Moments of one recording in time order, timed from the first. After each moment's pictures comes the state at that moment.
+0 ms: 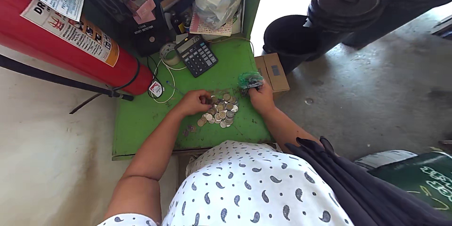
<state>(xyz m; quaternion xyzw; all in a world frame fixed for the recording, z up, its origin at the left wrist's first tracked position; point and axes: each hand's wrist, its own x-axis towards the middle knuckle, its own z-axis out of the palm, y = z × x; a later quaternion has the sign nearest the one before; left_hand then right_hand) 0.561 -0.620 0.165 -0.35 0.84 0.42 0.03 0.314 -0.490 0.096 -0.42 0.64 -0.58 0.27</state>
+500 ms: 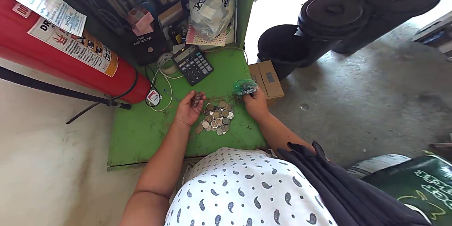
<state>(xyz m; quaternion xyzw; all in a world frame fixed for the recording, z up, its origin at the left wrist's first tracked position) 0.546 -0.596 0.152 -0.35 0.26 0.82 -0.37 0.311 -0.493 0.100 -0.42 0.63 -0.60 0.26</state>
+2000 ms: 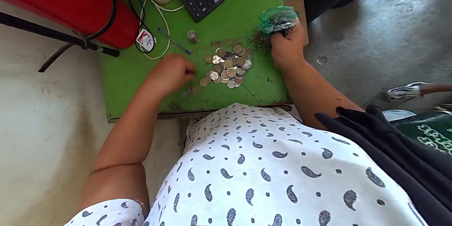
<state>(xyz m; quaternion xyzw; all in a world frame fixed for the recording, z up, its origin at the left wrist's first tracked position) 0.611 -0.590 0.217 -0.34 0.91 0.22 0.13 0.307 -0.495 0.086 -0.45 0.59 -0.62 0.26</state>
